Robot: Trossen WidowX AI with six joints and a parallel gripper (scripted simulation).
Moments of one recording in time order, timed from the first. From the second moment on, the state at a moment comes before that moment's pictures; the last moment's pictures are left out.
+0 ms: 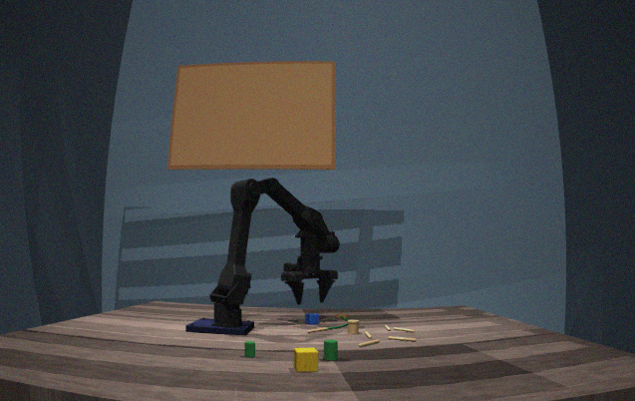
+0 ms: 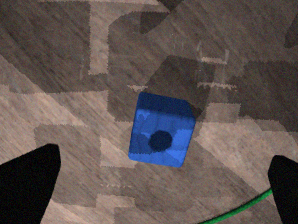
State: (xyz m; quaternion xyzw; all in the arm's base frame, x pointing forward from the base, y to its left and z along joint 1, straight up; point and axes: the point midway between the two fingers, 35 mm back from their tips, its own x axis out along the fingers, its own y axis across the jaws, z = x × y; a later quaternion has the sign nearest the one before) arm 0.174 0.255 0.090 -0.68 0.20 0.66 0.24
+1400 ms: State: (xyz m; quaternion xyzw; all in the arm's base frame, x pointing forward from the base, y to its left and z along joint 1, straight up) arm 0.176 0.249 0.093 -0.34 0.61 0.34 0.63
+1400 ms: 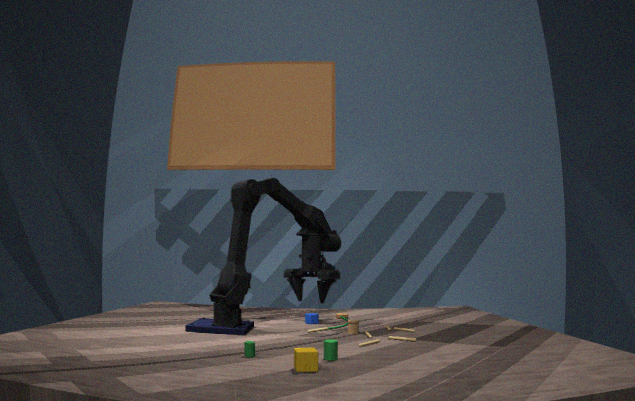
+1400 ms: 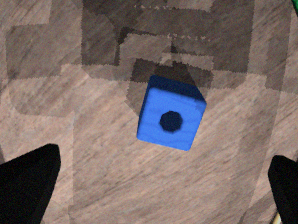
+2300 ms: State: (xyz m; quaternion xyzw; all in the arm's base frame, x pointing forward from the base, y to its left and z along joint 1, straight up) arm 0.180 0.248 0.100 0.15 0.69 -0.13 0.70
